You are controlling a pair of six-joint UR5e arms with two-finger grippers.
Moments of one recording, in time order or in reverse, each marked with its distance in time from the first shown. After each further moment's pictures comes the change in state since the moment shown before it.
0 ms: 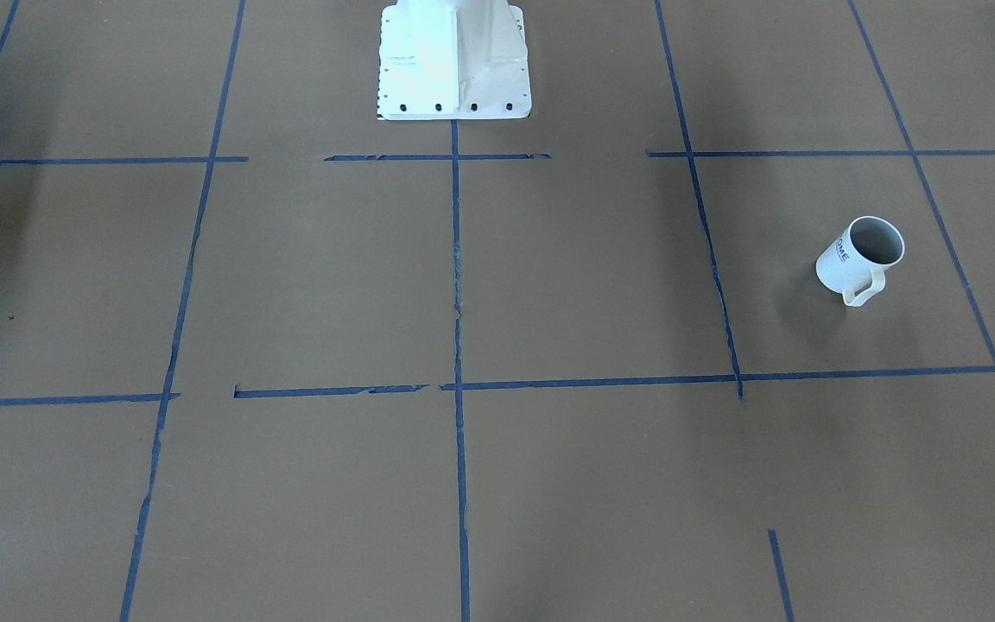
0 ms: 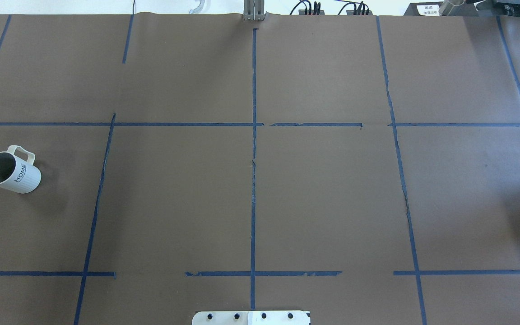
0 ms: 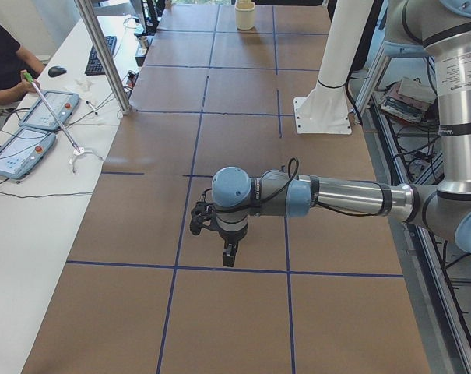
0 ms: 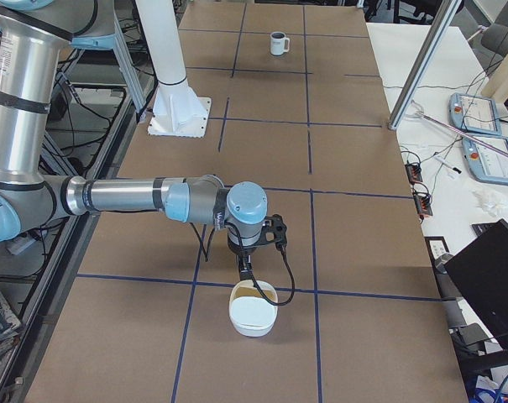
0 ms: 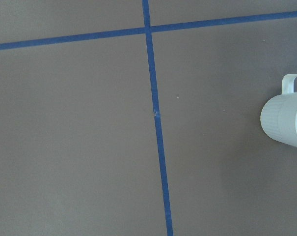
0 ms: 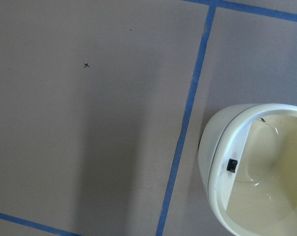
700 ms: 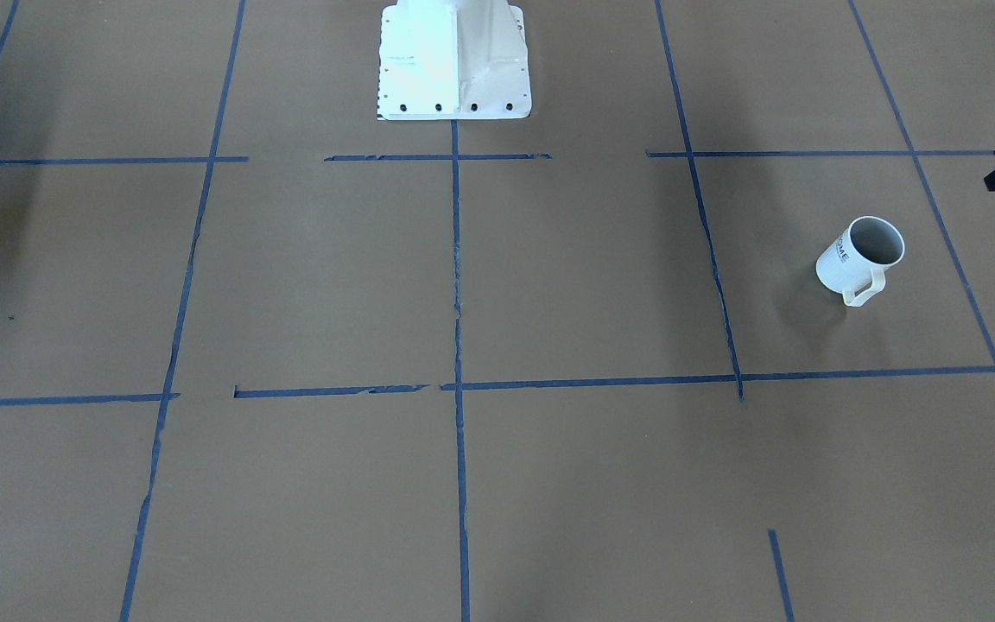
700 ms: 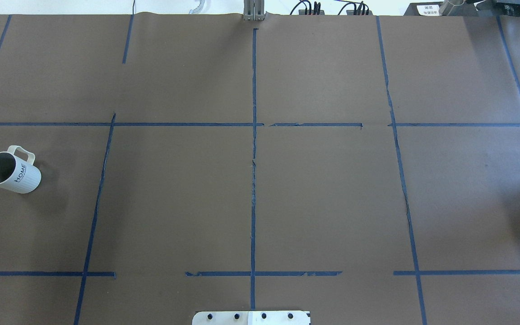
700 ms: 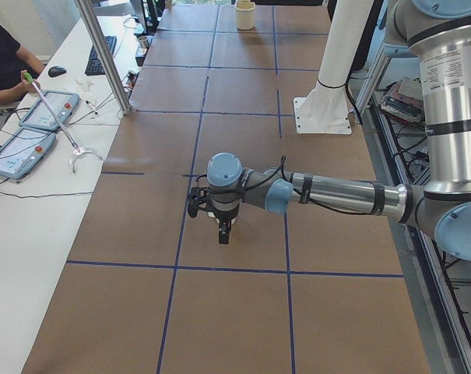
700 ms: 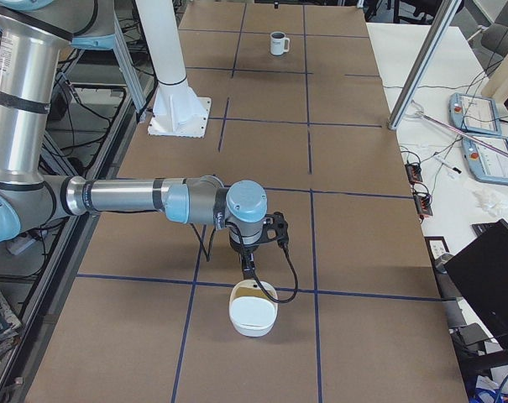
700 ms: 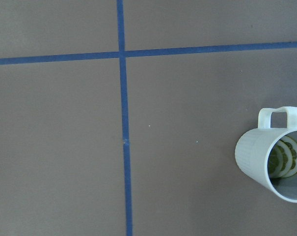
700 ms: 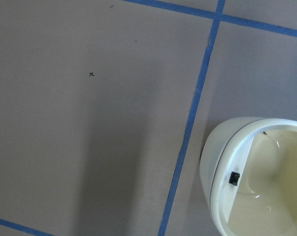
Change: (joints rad) left arm 0.246 -0.028 0.016 -0.260 0.008 -0.503; right arm -0.001 -0.001 -0.002 0.040 0.006 0.007
